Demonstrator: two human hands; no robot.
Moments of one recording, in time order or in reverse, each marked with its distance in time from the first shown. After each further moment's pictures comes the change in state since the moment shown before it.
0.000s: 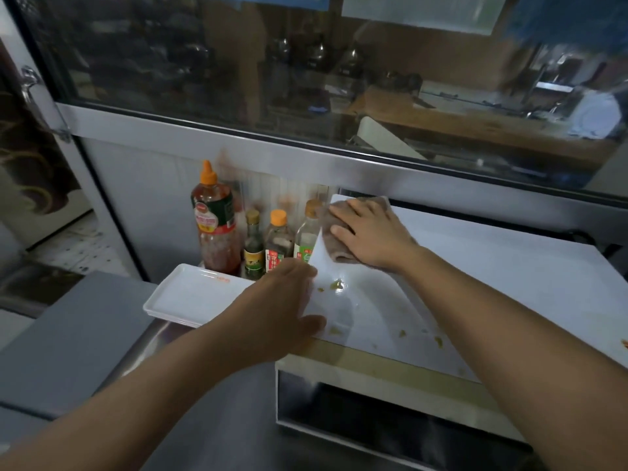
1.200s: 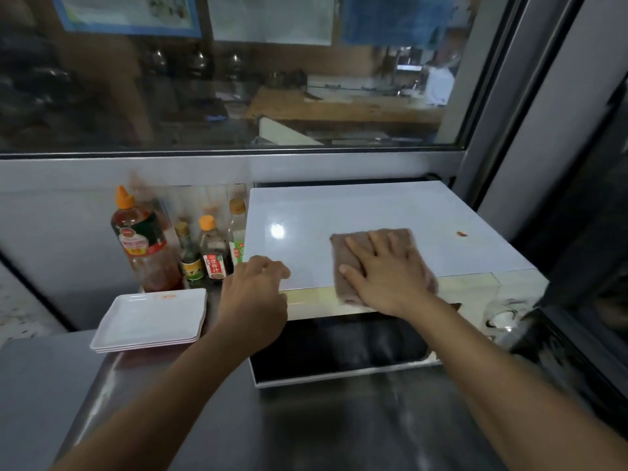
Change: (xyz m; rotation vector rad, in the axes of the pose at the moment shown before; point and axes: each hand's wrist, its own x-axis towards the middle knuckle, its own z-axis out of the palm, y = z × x) left_hand -0.029 0.033 0.026 0.133 0.069 0.123; right_hand -0.209 -0.026 -0.016 0.005 -0.051 0.591
